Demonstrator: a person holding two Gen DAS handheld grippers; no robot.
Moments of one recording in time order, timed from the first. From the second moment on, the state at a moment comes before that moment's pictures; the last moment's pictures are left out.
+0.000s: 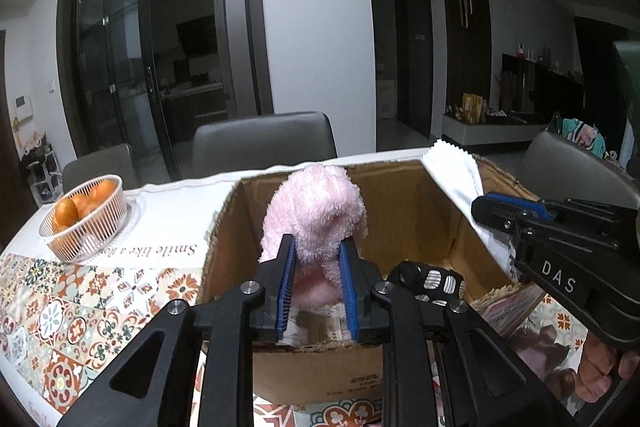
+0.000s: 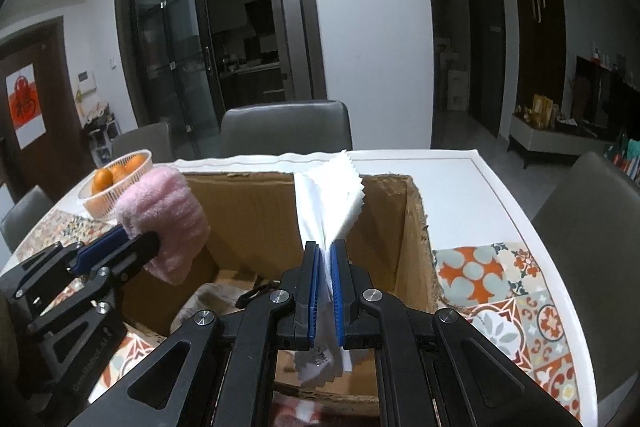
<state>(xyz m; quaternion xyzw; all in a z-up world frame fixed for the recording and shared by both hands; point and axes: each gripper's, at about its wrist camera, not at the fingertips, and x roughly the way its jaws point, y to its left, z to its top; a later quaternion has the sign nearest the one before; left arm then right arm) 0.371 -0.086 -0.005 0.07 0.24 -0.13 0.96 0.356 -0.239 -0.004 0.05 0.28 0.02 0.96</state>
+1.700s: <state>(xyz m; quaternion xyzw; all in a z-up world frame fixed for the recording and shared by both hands) 0.176 -0.059 0.025 0.03 0.21 -0.08 0.97 0.172 -0.248 0.032 0.05 0.21 -0.03 0.98</state>
